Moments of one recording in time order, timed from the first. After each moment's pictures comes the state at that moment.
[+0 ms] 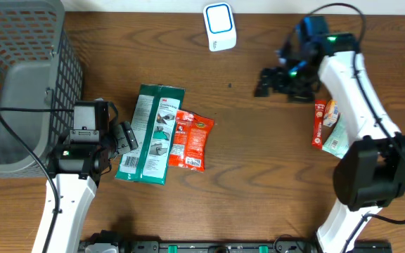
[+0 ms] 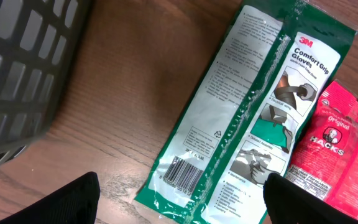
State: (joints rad) left arm -0.04 1.12 0.89 -0.85 -0.09 -0.35; right arm 0.15 1.96 1.75 -1.22 -0.36 0.18
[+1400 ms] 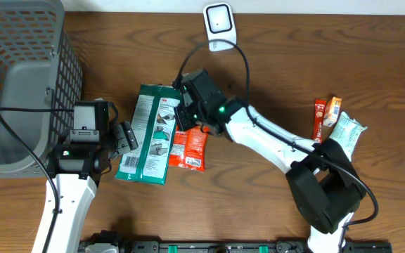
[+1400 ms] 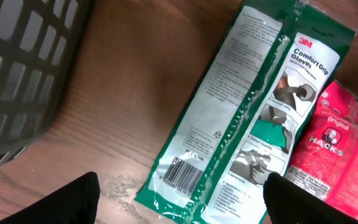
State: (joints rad) left arm -0.04 1.12 0.89 -0.84 -0.09 -0.35; right arm 0.72 1.96 1.35 -0.27 -0.21 0.35
